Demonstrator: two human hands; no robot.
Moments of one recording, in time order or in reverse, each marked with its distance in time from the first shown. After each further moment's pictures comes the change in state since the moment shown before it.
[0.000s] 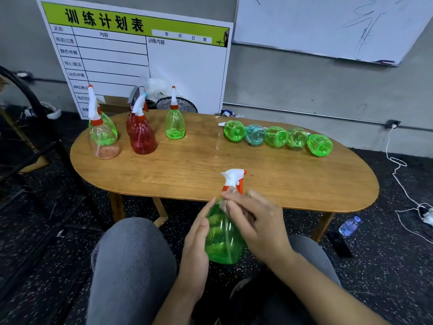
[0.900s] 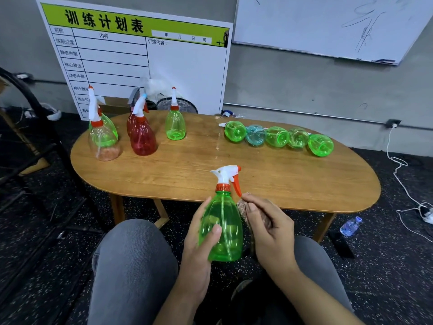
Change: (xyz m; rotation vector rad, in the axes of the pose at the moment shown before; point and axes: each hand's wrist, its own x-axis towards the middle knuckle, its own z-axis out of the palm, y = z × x) left_hand -0.004 0.004 -0.002 -0.090 -0.065 0.007; right_hand -0.024 0.007 0.009 0.346 0.220 0.261
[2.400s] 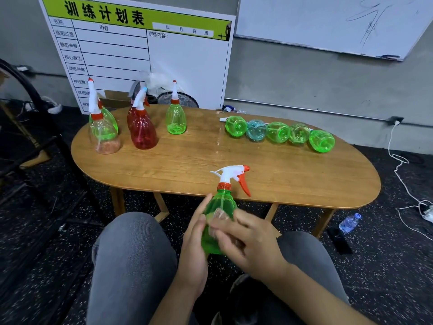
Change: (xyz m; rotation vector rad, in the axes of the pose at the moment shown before) left_hand 0.002 -0.011 -0.003 0.008 0.087 -0.074; right_hand -0.012 -0.006 0.006 -0.330 -0.367 -0.410
